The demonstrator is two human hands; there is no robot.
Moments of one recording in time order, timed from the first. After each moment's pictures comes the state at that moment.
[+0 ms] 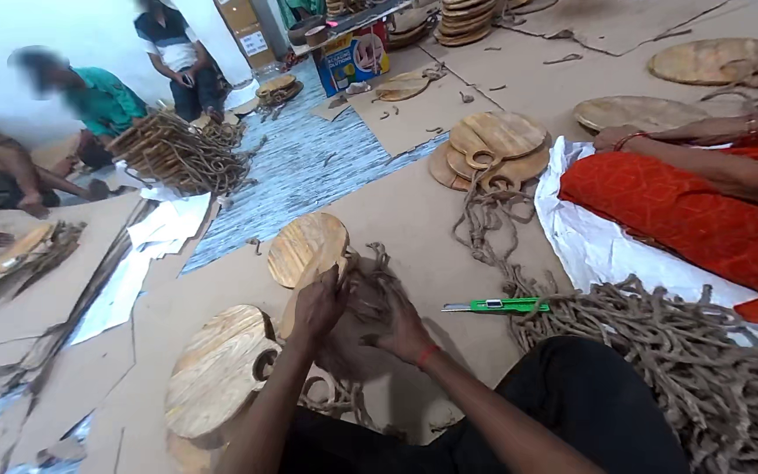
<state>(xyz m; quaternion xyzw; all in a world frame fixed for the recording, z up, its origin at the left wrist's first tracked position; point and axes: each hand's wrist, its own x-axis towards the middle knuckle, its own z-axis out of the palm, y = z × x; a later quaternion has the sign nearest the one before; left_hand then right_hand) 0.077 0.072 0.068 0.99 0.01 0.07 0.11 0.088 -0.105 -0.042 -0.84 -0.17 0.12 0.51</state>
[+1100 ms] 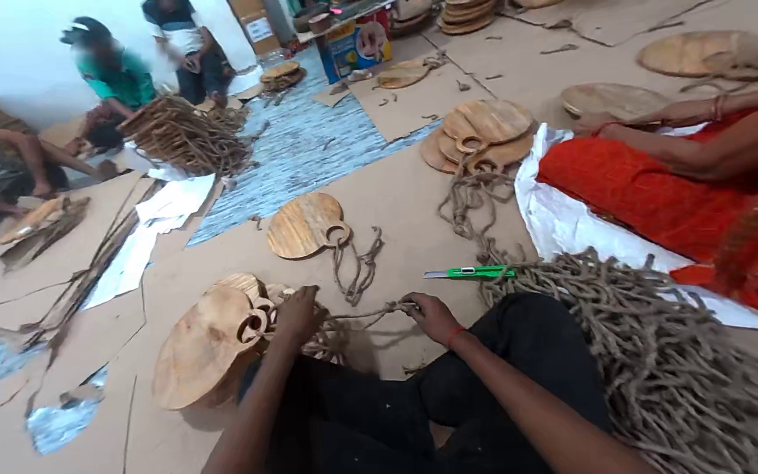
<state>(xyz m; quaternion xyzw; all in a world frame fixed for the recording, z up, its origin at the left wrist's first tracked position) -0.007 0.088 0.014 0.98 0.10 -0.18 0.07 0.052 -0.215 -0.089 -0.85 -0.19 0.21 0.44</state>
